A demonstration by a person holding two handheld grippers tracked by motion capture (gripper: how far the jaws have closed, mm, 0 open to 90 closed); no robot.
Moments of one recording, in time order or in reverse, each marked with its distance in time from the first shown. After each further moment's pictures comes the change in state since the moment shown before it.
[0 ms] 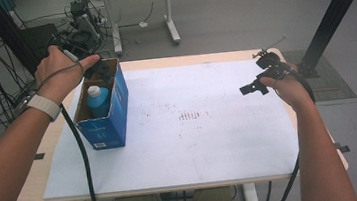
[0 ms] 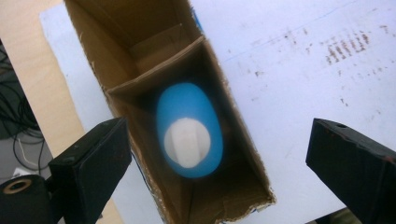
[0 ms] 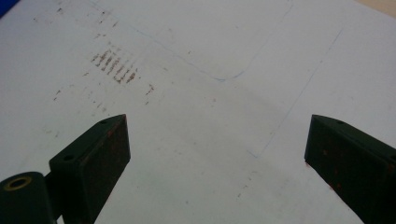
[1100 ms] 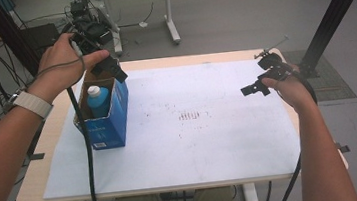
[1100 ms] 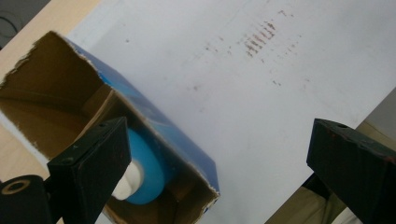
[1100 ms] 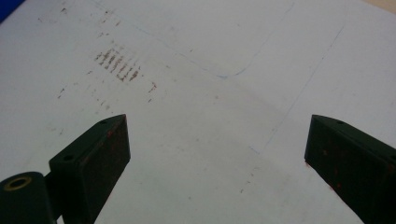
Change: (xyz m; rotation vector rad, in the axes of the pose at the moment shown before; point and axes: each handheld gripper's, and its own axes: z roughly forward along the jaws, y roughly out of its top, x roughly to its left) left arm -0.028 0.004 -0.025 -0.054 -0.141 0.358; right arm -0.001 -0.005 -0.003 -0.006 0.008 0.005
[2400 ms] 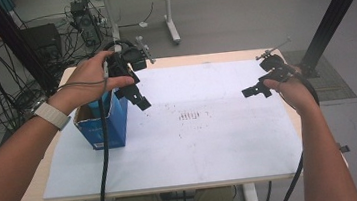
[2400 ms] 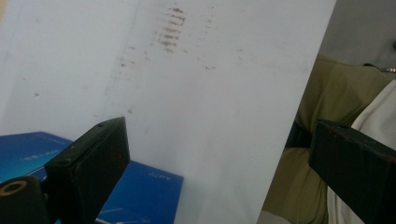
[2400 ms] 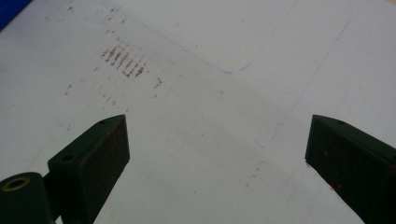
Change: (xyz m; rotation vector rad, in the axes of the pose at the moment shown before) left arm -0.045 0.024 0.044 0.067 -0.156 0.406; right arm -0.001 -0.007 -0.003 -0.003 0.017 0.009
